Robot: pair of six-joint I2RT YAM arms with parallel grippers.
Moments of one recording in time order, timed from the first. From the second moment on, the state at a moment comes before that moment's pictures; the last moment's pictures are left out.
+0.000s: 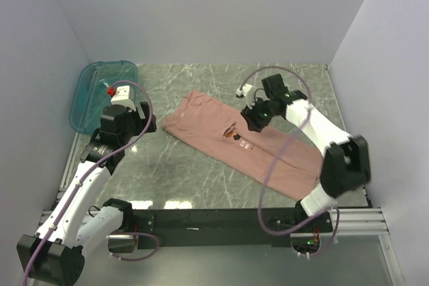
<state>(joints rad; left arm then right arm) -0.24 0.87 0.77 -0.33 -0.13 -0.30 0.35 1.49 1.18 -0.71 -0.34 -0.60</state>
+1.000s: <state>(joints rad) -0.24 0.90 0.77 -0.32 -0.07 -0.28 0.26 2.47 2.17 -0.84 -0.51 -0.02</state>
